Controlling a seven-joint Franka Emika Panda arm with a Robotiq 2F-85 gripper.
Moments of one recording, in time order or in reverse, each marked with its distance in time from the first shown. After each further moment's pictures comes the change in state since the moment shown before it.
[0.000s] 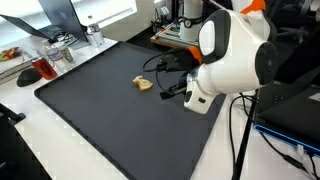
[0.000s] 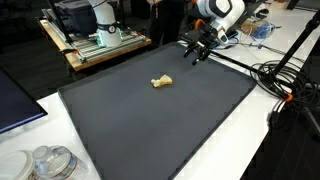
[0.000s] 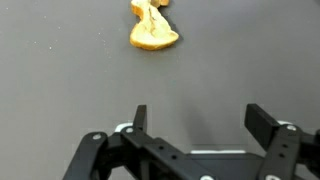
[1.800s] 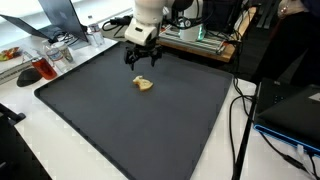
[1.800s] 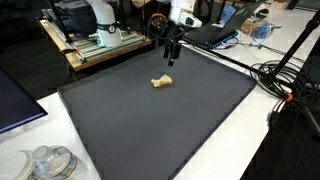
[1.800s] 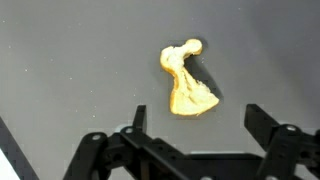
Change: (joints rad) arm -0.404 -0.577 -0.026 -0.763 0.137 0.774 -0.147
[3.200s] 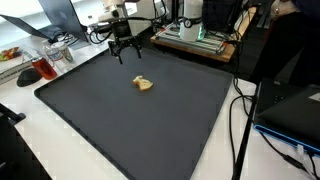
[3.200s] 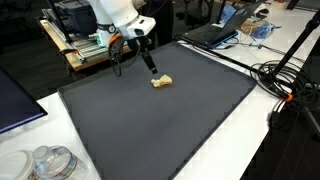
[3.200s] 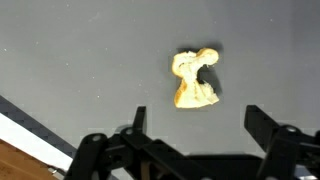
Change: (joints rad) arm -0.408 -0.061 0.089 -0.160 1.178 0.206 -1.430
